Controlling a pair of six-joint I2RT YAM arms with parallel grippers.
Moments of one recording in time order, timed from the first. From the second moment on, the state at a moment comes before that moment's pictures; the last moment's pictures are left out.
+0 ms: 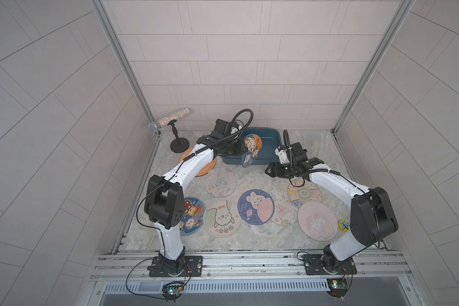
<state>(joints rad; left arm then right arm) -0.43 1.86 1.68 -0.56 0.47 -0.43 0.32 1.57 1.13 -0.47 -0.31 0.40</state>
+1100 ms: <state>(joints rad) -0.35 2.38 2.09 -0.50 0.29 -0.41 0.19 1.46 1.09 -0.54 -0.33 0.39</state>
